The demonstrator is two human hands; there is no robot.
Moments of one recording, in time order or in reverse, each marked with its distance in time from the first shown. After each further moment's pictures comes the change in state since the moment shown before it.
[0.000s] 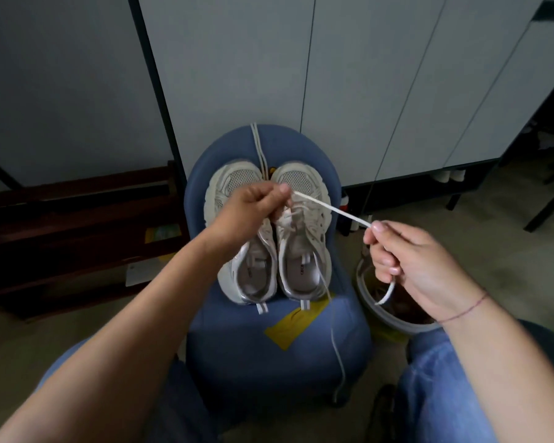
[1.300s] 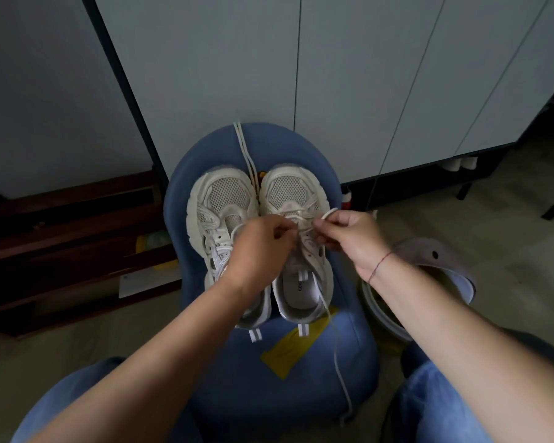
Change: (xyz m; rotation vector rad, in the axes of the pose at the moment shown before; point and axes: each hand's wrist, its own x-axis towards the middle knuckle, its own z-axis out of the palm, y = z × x) left_hand 0.010 -0.029 0.040 0.362 0.146 -0.231; right_hand 0.112 0.046 0.022 -0.117 0.133 0.067
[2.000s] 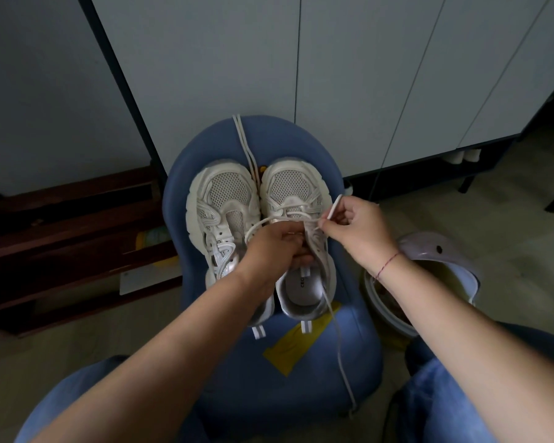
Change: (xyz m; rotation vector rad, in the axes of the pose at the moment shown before) left_hand 0.005 -0.003 0.019 -0.582 -0.216 -0.315; right_hand 0.010 0.010 -0.010 -0.383 0.054 -0.295
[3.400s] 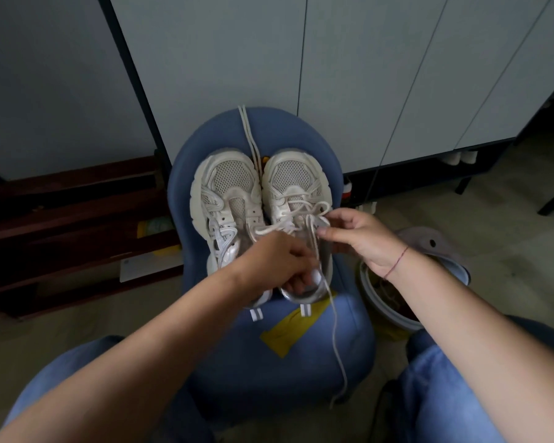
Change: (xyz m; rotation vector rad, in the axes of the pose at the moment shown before) left_hand -0.033 0.002 -0.007 0.574 -0.234 0.029; right_hand -0.016 0.009 -0.010 0.394 -0.310 0.291
